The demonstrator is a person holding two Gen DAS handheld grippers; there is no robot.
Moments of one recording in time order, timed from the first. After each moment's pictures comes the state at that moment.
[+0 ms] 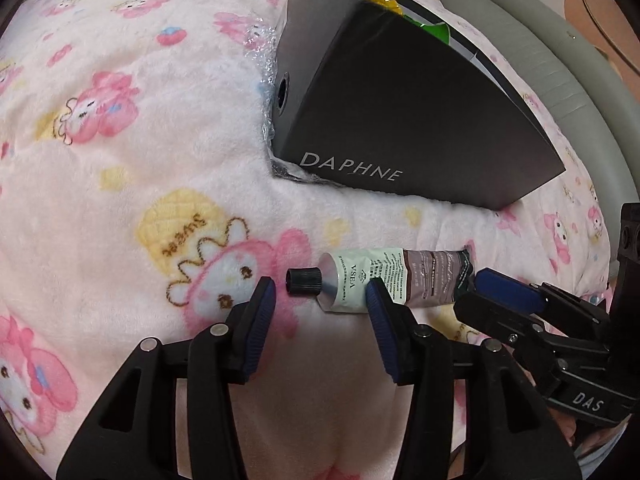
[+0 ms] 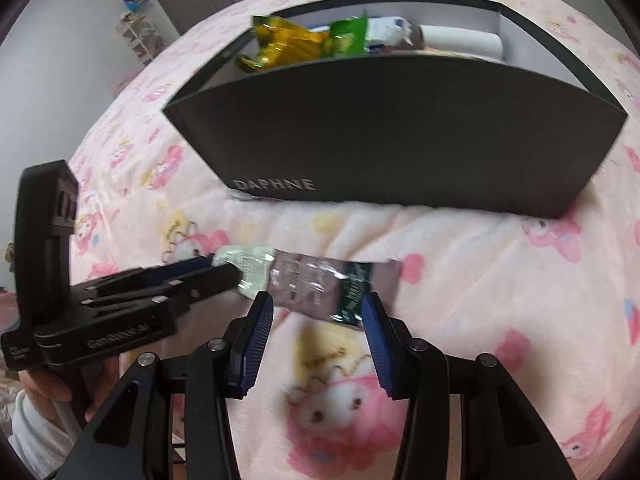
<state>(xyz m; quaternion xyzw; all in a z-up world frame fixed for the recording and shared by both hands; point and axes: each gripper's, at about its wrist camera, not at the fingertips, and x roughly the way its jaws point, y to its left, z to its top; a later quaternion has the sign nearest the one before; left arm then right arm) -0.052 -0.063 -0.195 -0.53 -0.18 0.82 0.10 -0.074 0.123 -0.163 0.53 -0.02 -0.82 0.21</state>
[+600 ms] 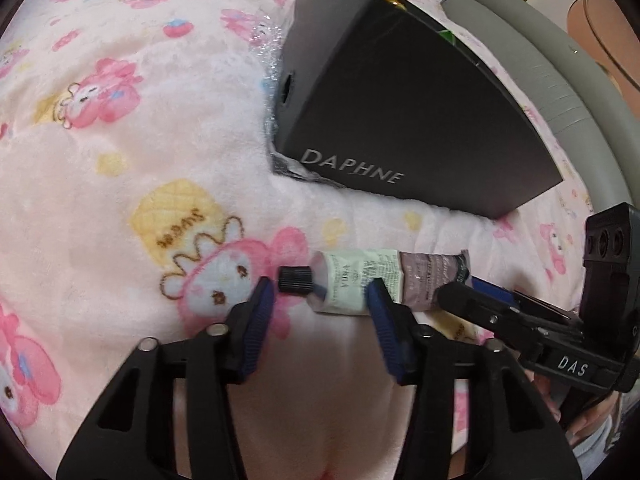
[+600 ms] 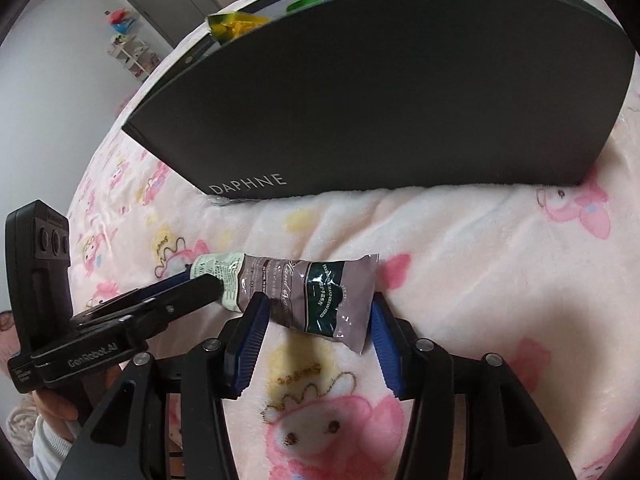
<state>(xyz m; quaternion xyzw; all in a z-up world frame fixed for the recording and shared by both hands) -0.044 -0.078 -0.195 -0.52 -0.21 0.82 0.10 -0.089 0.150 -0.186 0.55 -0.10 -0.80 0.22</state>
